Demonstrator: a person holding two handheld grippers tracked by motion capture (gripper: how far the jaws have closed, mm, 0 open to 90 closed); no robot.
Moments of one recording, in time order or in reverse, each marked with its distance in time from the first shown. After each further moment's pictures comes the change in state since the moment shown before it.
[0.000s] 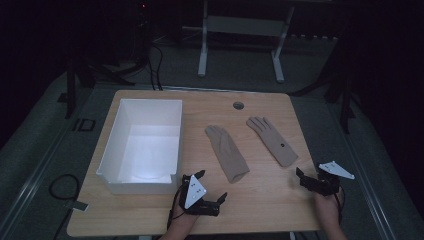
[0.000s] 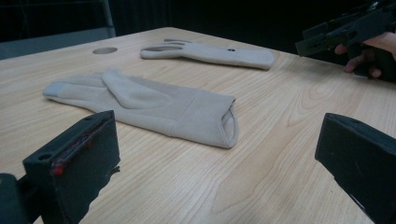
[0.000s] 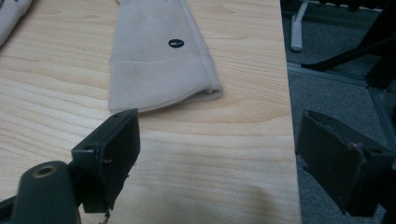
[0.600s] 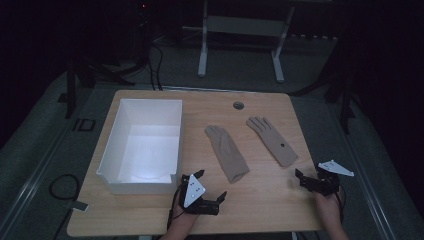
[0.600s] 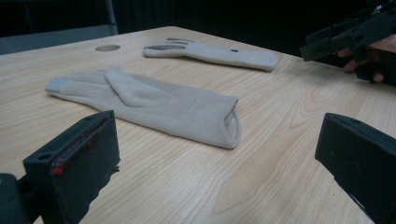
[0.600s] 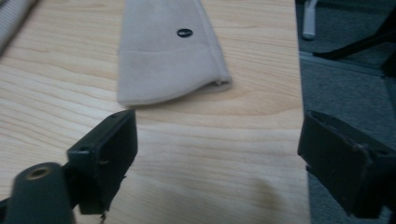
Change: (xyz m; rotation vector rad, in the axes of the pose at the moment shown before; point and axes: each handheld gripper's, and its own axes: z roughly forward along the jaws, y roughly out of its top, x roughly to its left) left arm 0.002 0.000 0.000 0.000 0.000 -0.022; right arm -0.001 0.004 0.000 0.053 0.043 0.008
